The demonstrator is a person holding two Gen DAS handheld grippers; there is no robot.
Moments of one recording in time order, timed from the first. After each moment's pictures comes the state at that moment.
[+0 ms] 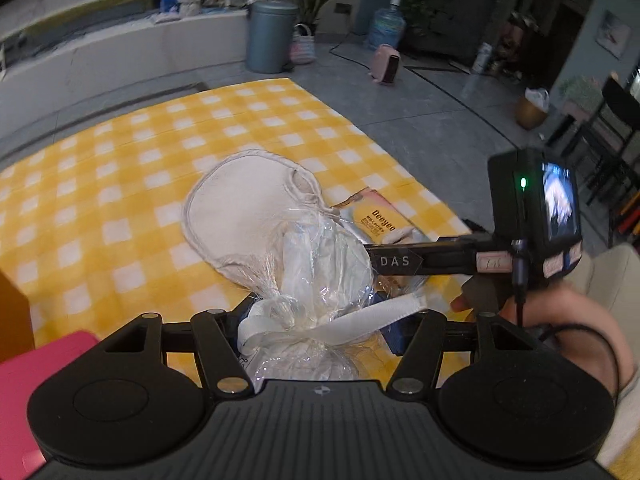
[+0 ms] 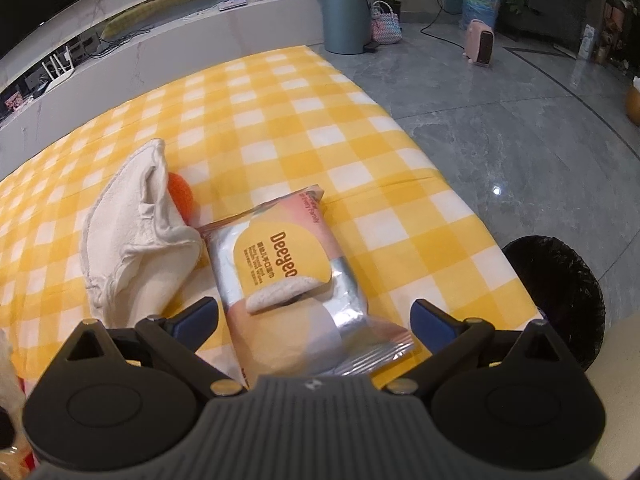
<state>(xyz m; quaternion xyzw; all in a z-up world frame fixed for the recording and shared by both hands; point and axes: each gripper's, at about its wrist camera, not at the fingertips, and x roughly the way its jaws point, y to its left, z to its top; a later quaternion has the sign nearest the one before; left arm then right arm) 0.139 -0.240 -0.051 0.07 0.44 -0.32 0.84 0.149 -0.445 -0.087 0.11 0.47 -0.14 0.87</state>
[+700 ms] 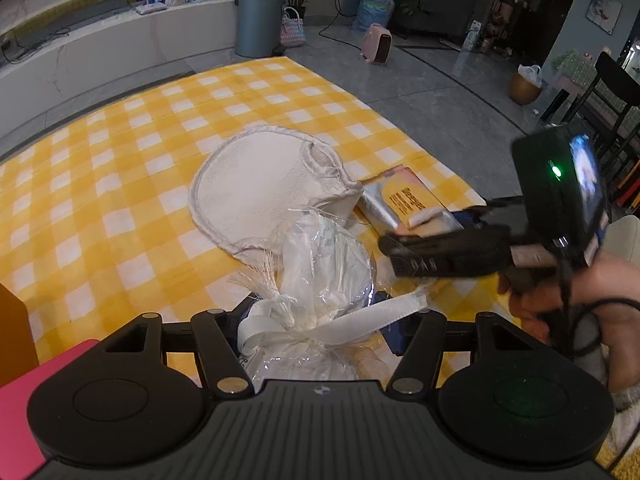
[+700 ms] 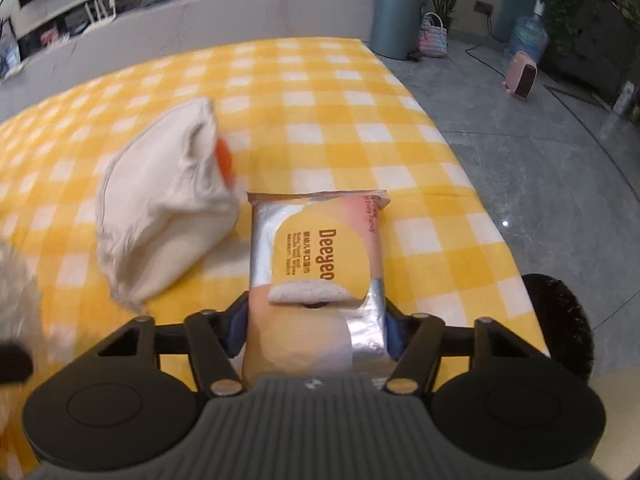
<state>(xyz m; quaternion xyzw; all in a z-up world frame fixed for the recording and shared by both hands) 0.149 -0.221 -0.070 0.08 0.46 -0.34 0.82 0.149 -0.421 -0.089 0.02 0.49 -0.09 0.87</state>
